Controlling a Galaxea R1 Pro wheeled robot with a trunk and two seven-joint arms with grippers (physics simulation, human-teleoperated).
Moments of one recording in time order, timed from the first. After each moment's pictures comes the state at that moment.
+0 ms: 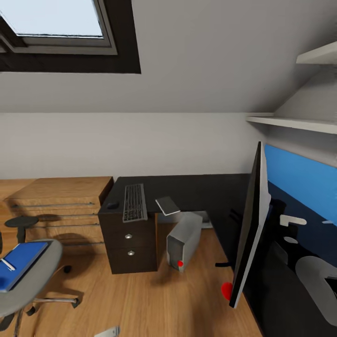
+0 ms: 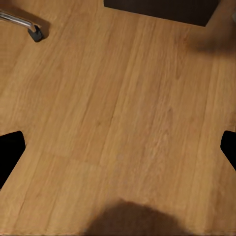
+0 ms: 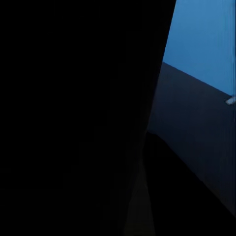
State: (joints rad) left arm -0.21 -0.06 -0.17 -0.41 0.35 -0.17 0.31; right arm -0.96 -0.32 -0.10 -0.13 -0.06 -0.29 -0.17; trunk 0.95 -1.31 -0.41
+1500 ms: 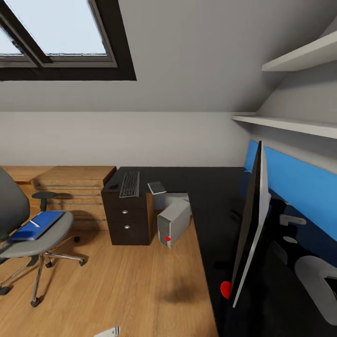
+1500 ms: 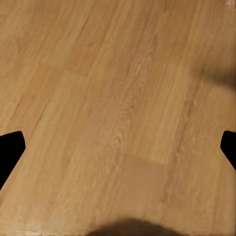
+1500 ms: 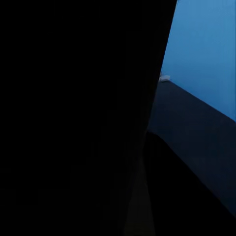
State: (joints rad) left arm -0.21 -0.05 -0.17 -0.41 0.35 -0.17 0.31; right arm -0.96 -0.31 -0.11 -0.13 -0.06 -0.29 -0.17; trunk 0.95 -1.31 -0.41
